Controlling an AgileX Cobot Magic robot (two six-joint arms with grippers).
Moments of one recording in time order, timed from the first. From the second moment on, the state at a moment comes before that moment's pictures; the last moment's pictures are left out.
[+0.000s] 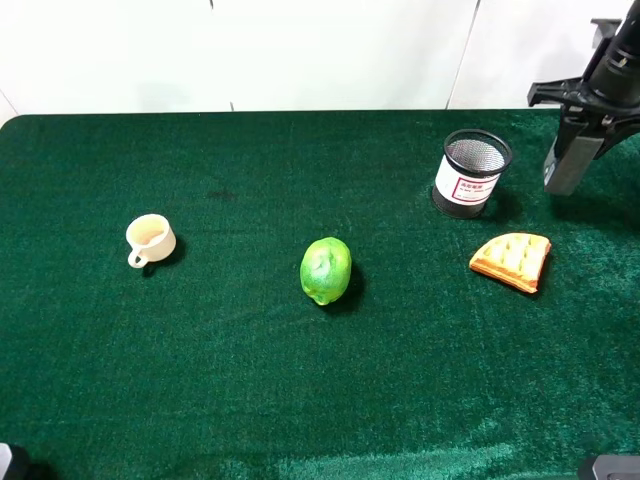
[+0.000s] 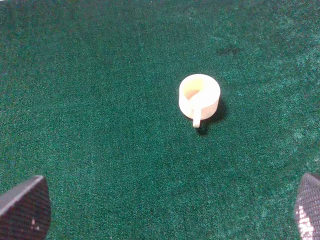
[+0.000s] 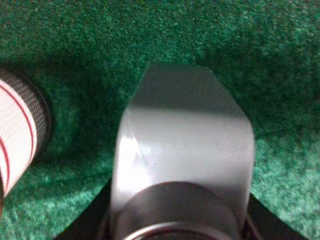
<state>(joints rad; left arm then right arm) 0.00 -0.01 -0.50 -0.06 1.06 0.13 -0.01 1.94 -1.43 -0.07 1.02 0.15</state>
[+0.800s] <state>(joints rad) 0.00 -0.01 -0.50 -0.06 1.06 0.13 -0.06 2.00 -1.38 0.03 0.91 0.08</state>
